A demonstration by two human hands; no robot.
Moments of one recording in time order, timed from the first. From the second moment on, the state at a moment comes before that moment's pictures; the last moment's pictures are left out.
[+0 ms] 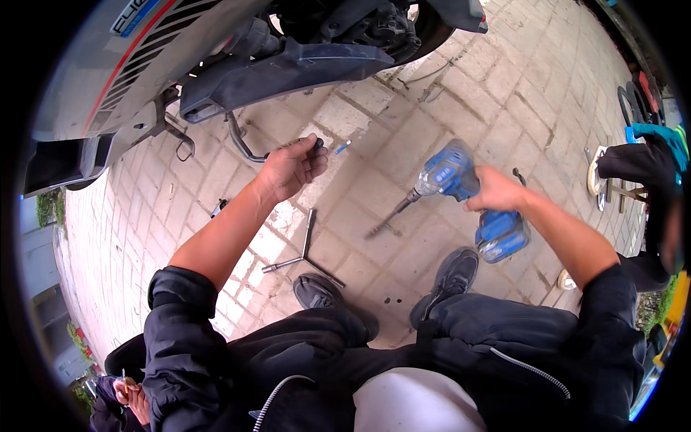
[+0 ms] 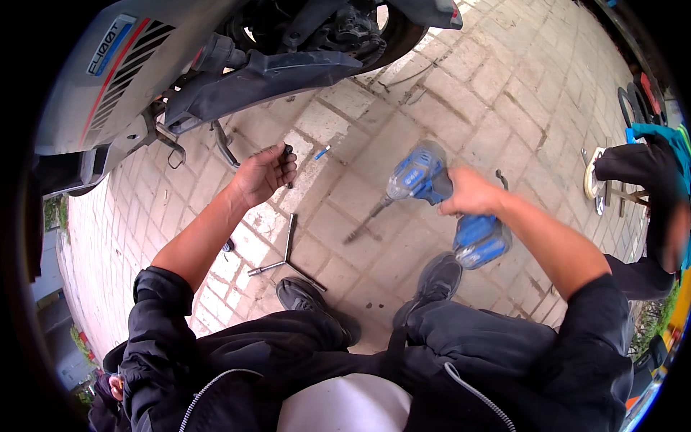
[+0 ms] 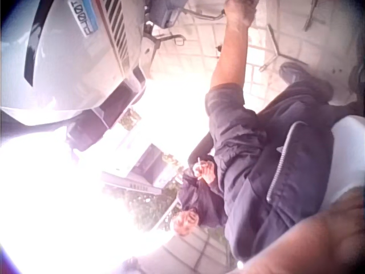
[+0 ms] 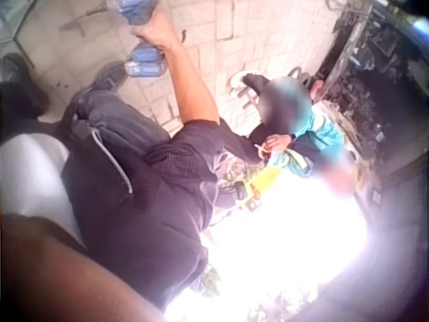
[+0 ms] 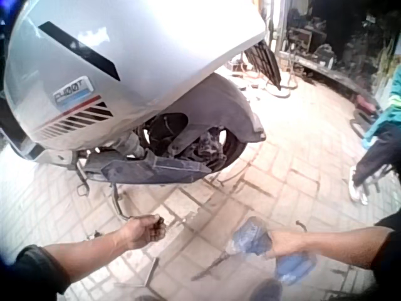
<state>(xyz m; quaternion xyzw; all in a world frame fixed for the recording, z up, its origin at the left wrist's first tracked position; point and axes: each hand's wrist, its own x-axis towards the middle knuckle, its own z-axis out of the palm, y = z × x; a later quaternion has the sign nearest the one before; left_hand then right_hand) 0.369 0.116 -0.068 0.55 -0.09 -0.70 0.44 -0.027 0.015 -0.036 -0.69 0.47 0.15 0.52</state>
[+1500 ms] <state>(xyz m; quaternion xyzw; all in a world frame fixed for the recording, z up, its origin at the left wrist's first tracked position) 0.257 0.017 -0.010 0.38 -0.10 -0.73 0.55 0.005 0.157 -0.024 -0.84 0.38 0.00 0.39</state>
